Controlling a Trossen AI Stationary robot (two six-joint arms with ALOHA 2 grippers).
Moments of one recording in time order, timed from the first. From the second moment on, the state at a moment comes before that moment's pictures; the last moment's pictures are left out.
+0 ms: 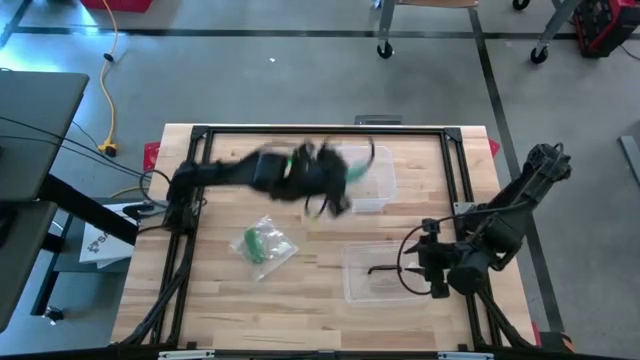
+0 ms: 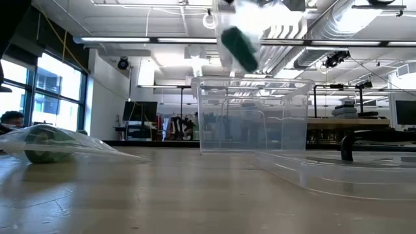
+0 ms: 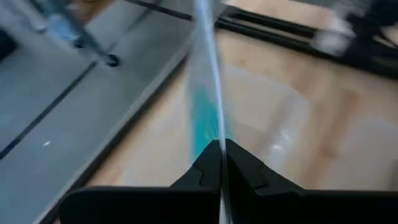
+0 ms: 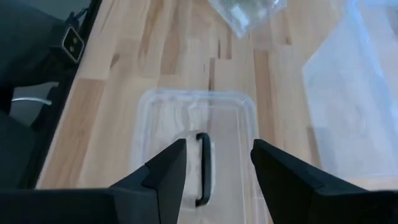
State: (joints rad) left arm -0.11 2.00 2.33 -1.21 -0.64 -0.39; right arm 0.83 1.18 1.07 -0.90 0.55 0.57
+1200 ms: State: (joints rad) left arm -0.07 2.00 1.96 -1.16 -0.85 -1.13; right arm 0.97 1.18 1.07 -0.90 0.65 0.57
